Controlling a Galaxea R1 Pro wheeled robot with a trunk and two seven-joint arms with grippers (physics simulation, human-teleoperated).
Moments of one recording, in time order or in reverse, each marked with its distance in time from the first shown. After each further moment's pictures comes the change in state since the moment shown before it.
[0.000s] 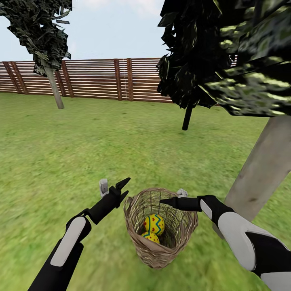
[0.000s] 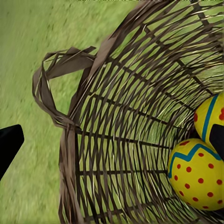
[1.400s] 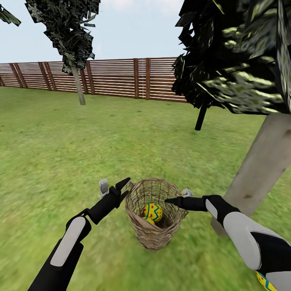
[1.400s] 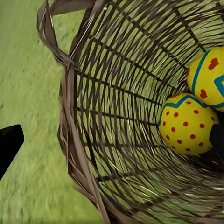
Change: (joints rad) left arm 0.000 0.000 0.002 0.000 0.001 0.002 0.000; right arm -0.001 -0.041 -0.005 -0.001 0.001 0.010 0.004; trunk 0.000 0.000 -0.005
